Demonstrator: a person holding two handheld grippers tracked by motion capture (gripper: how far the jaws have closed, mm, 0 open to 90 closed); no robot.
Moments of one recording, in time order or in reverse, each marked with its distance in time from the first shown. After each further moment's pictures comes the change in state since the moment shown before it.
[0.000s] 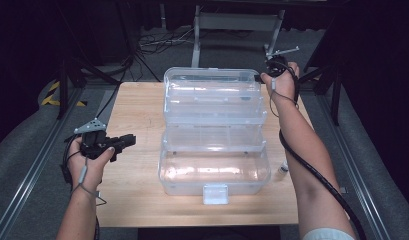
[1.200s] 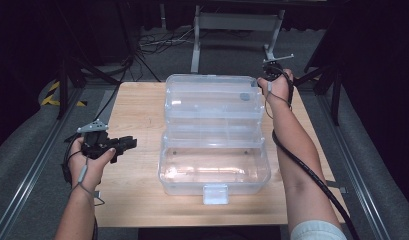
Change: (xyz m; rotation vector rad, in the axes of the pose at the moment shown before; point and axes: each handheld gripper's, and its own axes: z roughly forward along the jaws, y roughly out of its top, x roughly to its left) left arm 0.005 -0.003 0.005 0.054 0.002 0.000; right arm -0.015 -0.018 0.041 0.055 0.048 0.113
